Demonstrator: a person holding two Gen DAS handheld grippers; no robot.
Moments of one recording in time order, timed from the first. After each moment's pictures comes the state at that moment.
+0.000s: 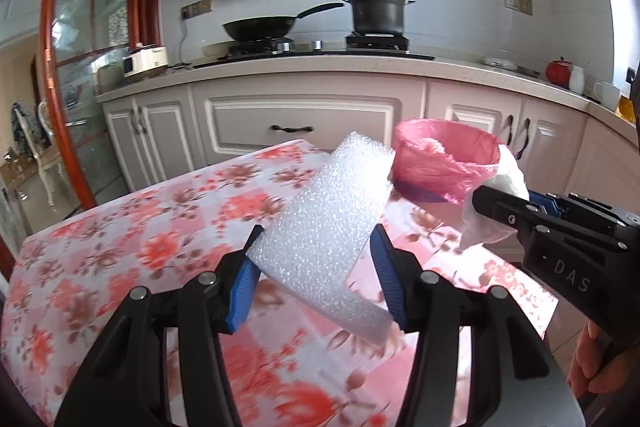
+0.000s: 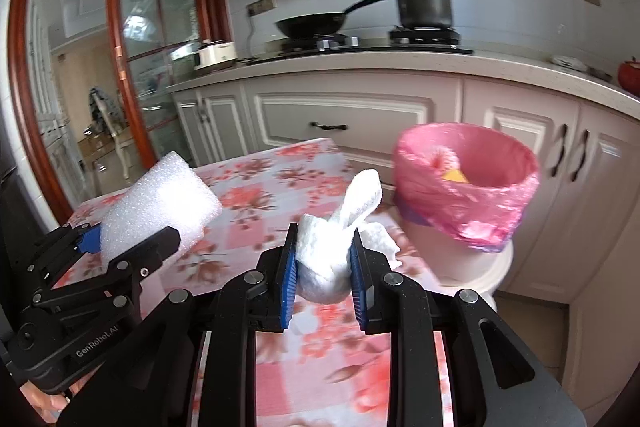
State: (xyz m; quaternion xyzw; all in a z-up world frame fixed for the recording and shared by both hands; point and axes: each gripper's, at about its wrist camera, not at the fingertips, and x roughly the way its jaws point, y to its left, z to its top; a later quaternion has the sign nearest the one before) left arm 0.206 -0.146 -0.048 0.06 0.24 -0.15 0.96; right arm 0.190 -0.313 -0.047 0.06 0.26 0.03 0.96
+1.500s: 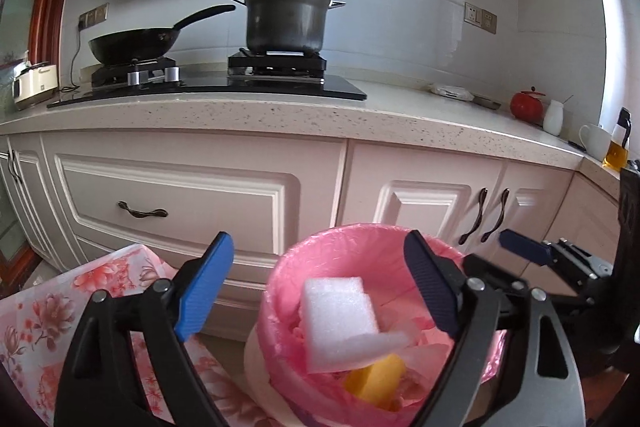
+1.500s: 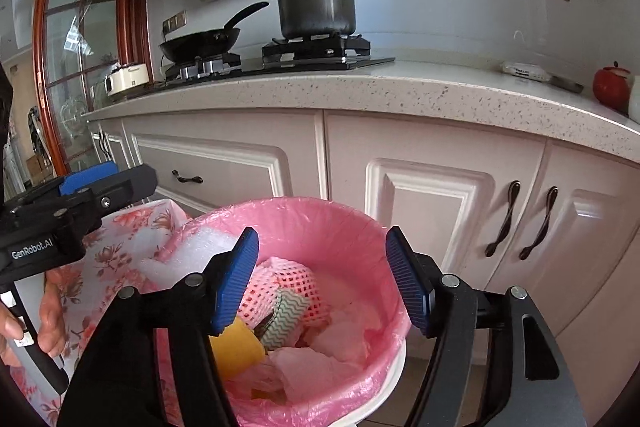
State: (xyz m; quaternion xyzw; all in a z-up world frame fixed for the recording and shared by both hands) left arm 0.463 -0.373 -0.027 0.02 0.22 -0.29 0.93; right arm 0.372 -0.544 -0.051 0.05 0.24 -0.06 0.97
